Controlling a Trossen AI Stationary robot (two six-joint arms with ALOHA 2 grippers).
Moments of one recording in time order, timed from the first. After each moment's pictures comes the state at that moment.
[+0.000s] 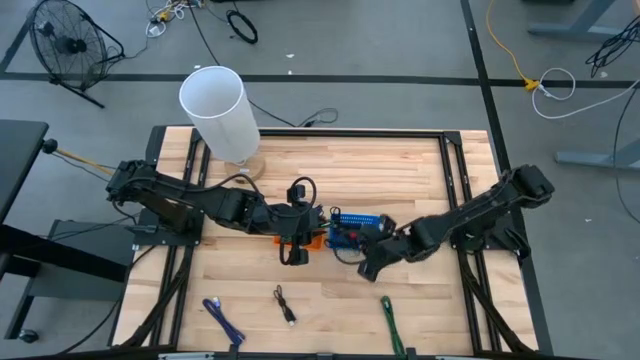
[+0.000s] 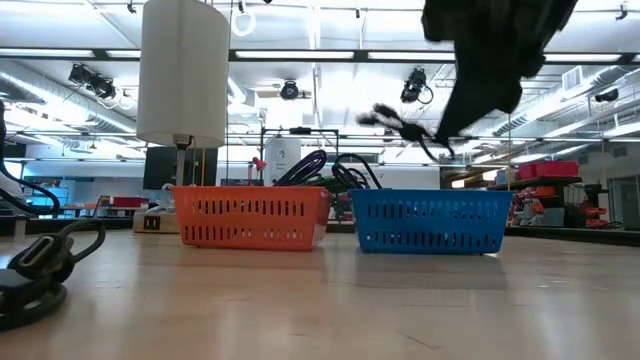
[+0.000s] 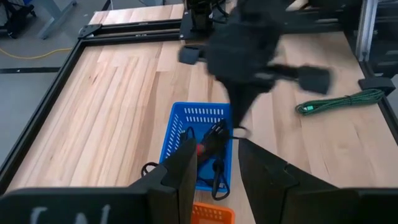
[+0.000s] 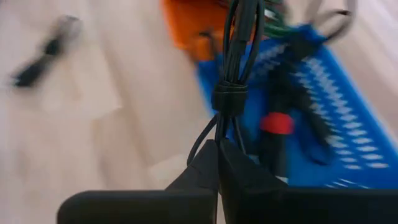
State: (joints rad) left arm -0.27 1.54 1.43 -0.51 -0.37 -0.12; right arm 0.41 1.54 1.02 -0.53 0.36 0.75
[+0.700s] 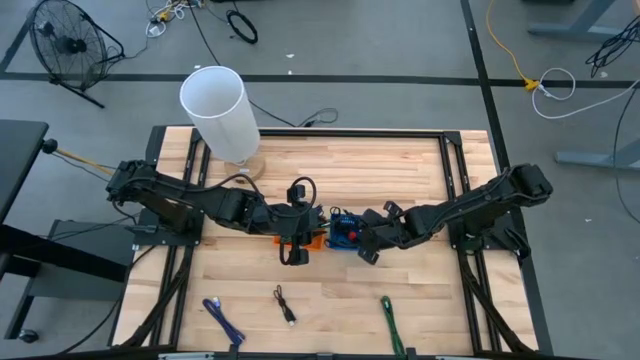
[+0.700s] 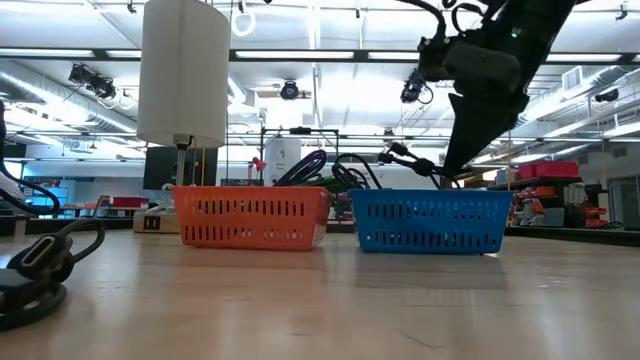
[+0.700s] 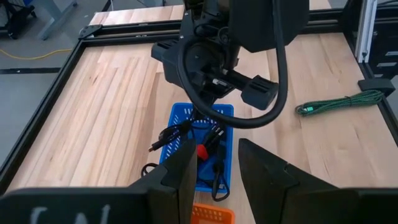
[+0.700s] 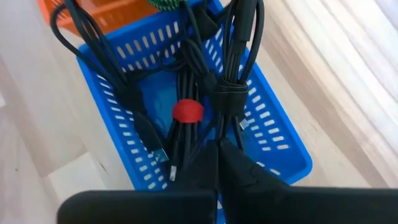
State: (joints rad) left arm -0.27 1.54 1.43 -0.50 -0.37 -0.12; right arm 0.28 1.54 0.98 -0.65 0.38 0.73
